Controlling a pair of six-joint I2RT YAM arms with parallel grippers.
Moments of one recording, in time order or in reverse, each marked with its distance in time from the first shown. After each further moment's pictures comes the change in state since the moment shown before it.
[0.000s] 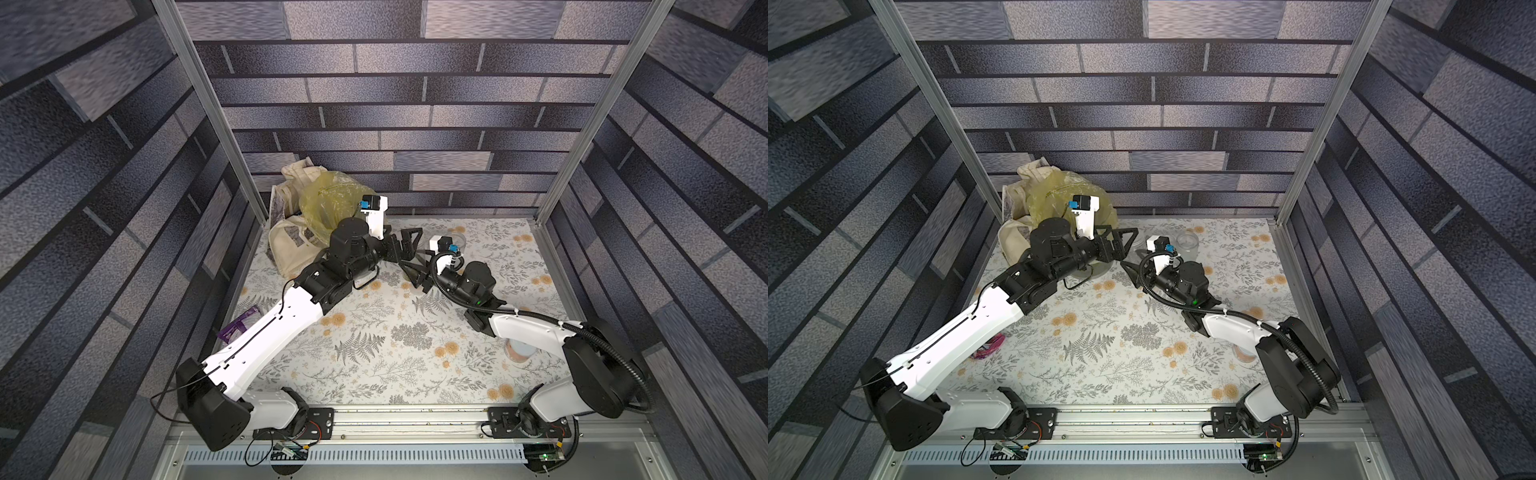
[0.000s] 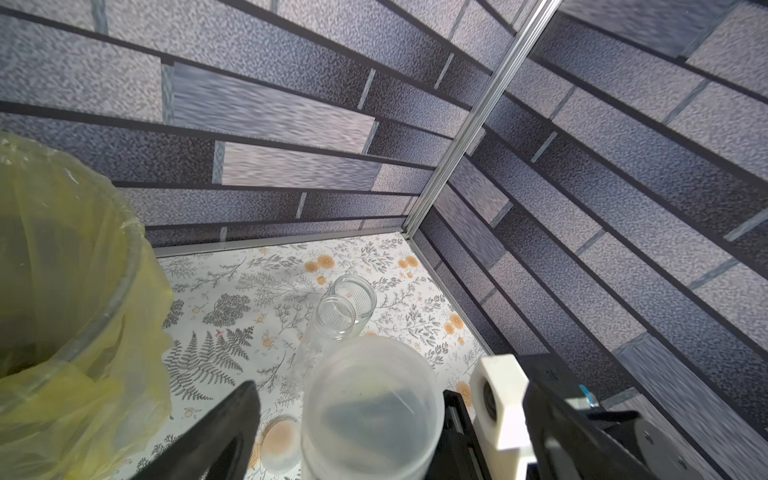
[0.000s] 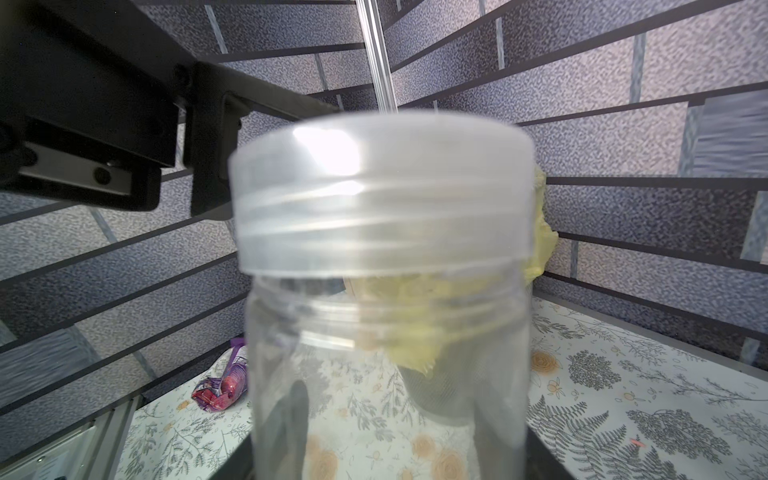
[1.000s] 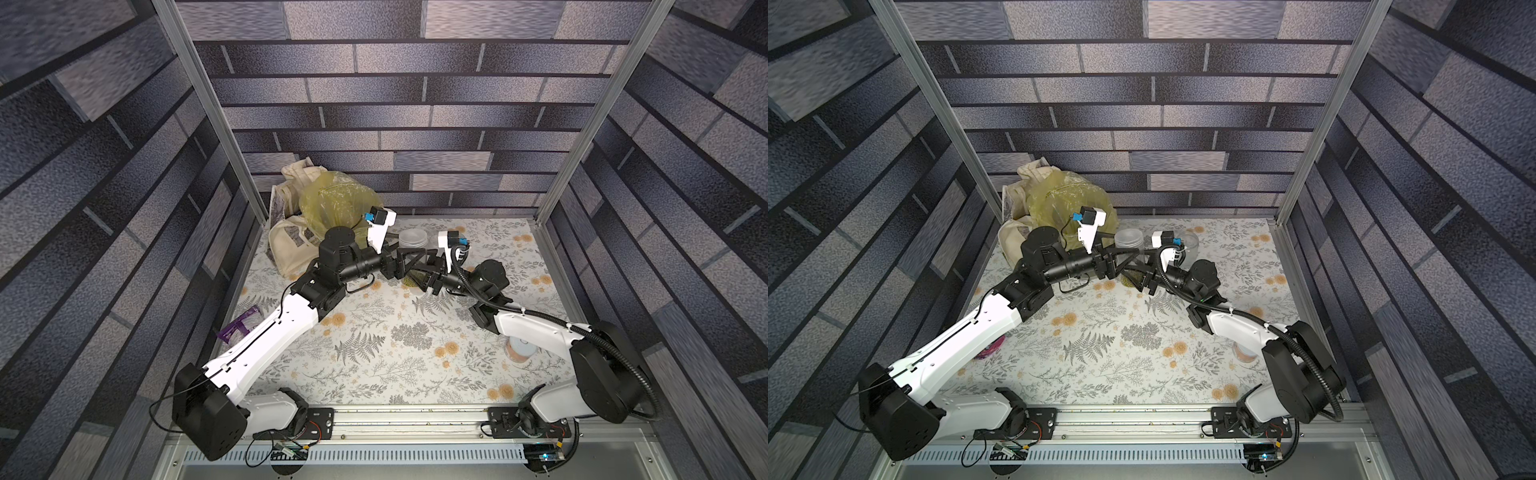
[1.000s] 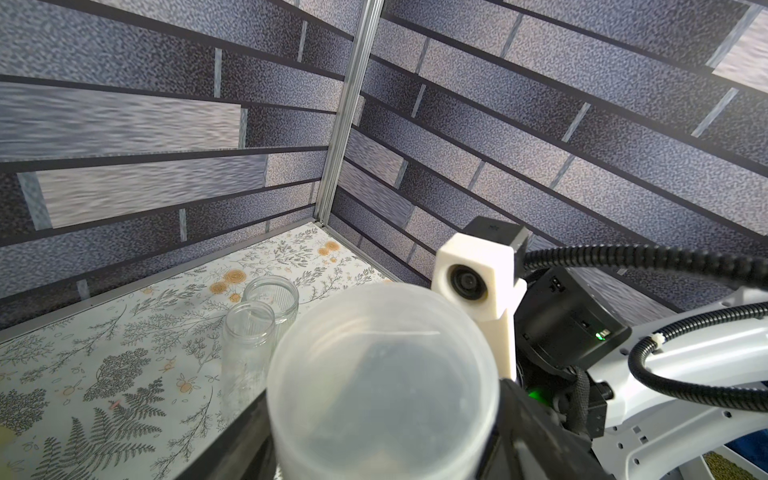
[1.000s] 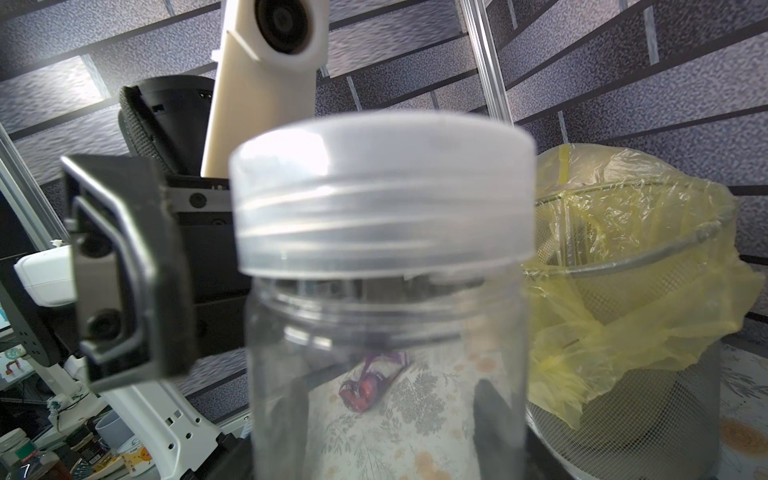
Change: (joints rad) left arm 0.056 -0.007 -0.140 0.201 0.423 0.145; right arm -0.028 -0.031 0.019 0.156 -0.313 0.271
